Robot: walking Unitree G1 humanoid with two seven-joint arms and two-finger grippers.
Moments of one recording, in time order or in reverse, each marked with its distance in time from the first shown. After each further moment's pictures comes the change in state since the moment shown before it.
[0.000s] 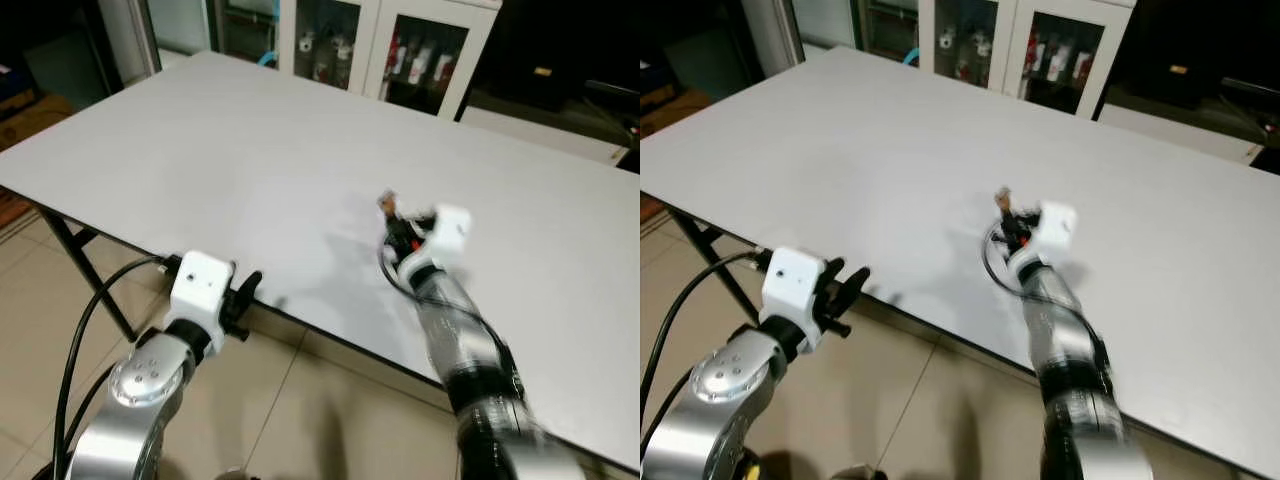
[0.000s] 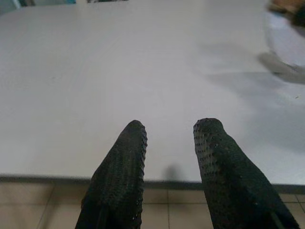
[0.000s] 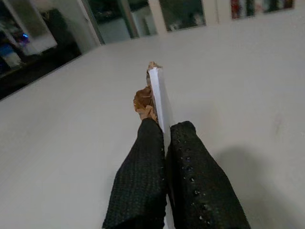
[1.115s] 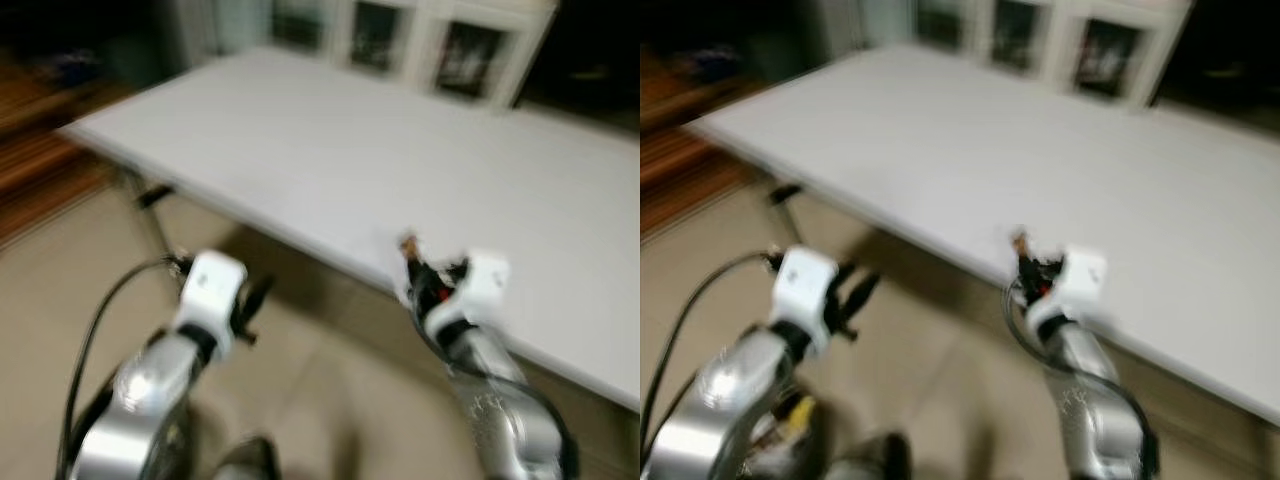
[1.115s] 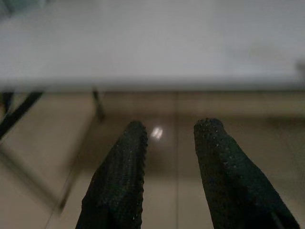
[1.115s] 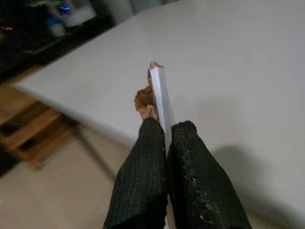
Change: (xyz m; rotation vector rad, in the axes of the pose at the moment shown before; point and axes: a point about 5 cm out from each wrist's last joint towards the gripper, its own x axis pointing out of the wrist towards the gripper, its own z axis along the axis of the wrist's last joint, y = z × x) left arm -0.002 -0.010 -0.011 0.006 0.046 -0.067; right arm -0.073 0.020 0.007 0.008 0.085 -0.014
